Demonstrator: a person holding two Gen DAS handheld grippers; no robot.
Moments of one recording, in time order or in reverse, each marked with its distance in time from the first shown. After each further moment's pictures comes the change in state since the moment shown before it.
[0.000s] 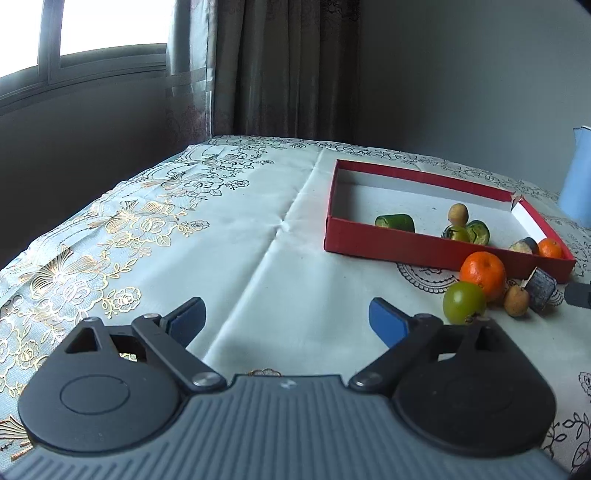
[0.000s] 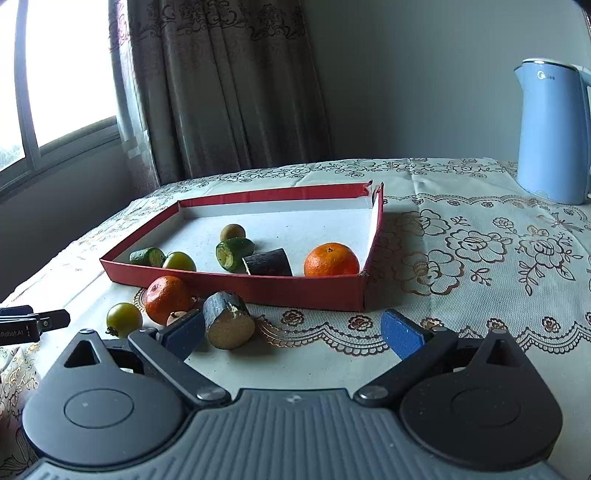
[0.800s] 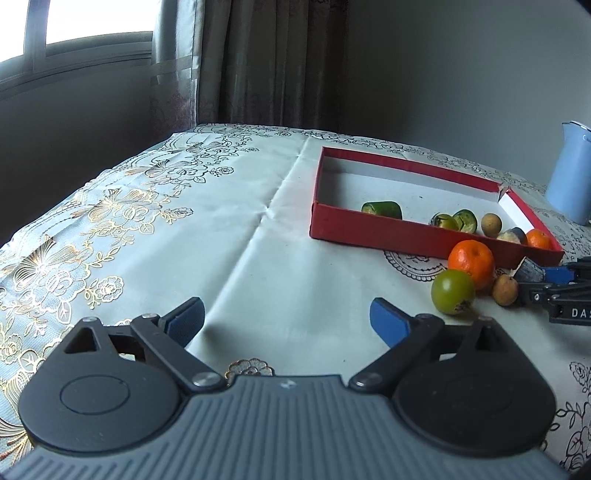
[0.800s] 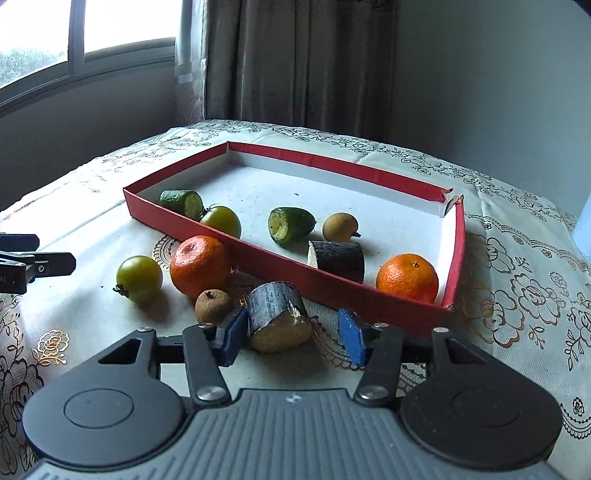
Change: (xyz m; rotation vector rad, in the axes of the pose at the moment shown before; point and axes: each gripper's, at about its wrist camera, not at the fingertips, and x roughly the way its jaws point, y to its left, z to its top) left arm 0.005 -0.002 -0.003 0.006 0.052 -0.054; right arm 0.042 0.040 0.011 -0.246 0.139 0.054
